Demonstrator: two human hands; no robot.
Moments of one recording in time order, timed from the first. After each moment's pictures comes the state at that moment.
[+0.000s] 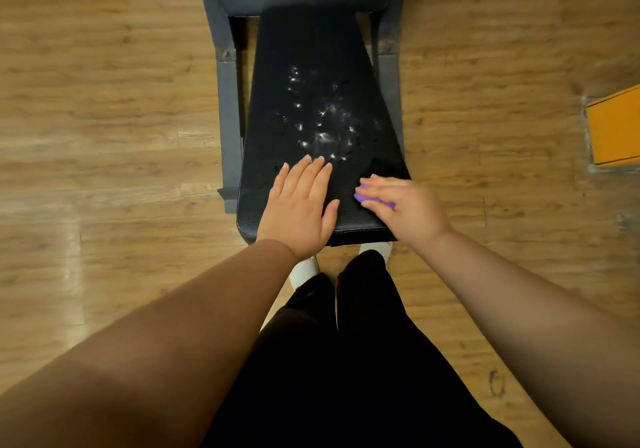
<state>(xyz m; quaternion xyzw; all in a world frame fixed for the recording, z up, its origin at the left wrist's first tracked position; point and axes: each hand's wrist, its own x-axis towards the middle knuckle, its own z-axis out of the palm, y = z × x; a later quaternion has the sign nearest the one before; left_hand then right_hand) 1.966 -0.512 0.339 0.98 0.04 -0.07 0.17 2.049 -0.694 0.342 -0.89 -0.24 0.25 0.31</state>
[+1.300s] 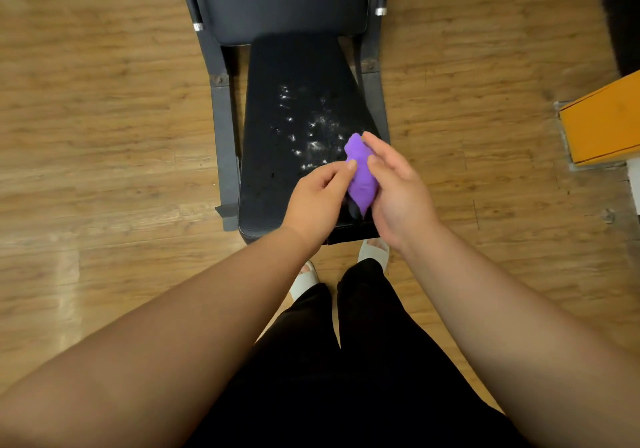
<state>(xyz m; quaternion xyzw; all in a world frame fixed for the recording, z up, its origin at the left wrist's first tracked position) 1.982 -0.544 0.412 0.66 0.27 -0.11 0.69 2.027 -0.649 0.413 -0.58 0.16 0.27 0.75</state>
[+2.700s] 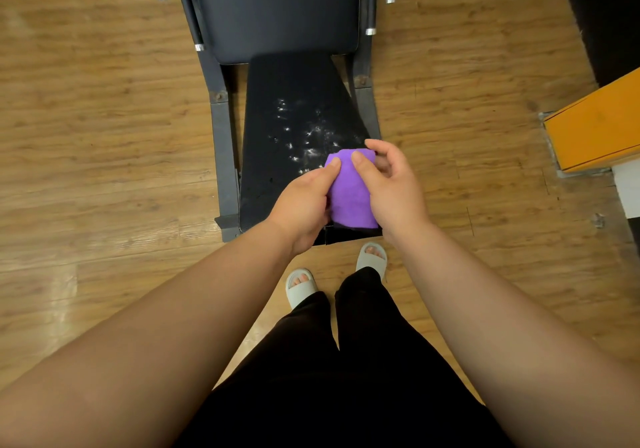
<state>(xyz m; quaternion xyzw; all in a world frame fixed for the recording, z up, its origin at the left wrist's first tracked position) 1.978 -0.536 0.429 0.50 0.31 -0.18 0.79 2.019 -0.654 0.422 -0.78 0.09 0.19 0.59</state>
